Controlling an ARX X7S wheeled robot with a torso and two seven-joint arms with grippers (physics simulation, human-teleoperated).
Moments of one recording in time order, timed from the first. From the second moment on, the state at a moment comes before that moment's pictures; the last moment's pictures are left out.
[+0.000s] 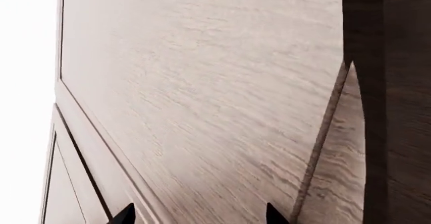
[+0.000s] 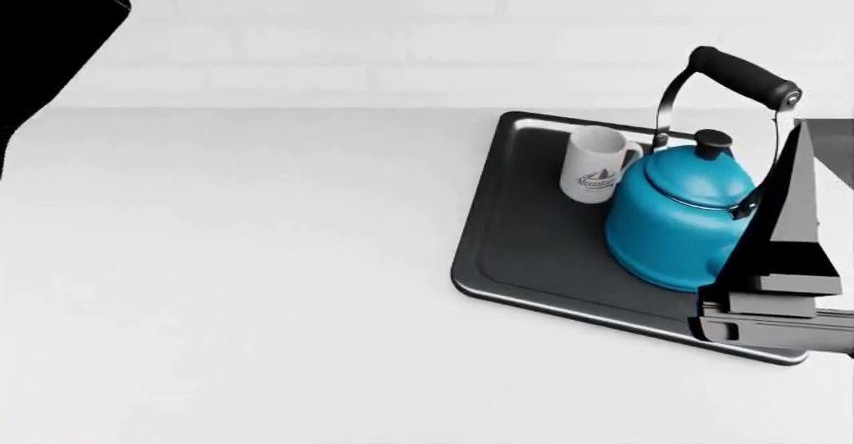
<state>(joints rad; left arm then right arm) -2.24 -0.01 1.31 -0.54 0.05 -0.82 -0.13 2.33 1.35 -2.72 -1.04 0.62 -0.24 1.57</state>
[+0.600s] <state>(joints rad) -2.17 -0.11 0.94 -0.40 -0.42 -0.83 -0.30 2.35 1.36 -2.70 -1.04 0.64 -0.25 1.57</state>
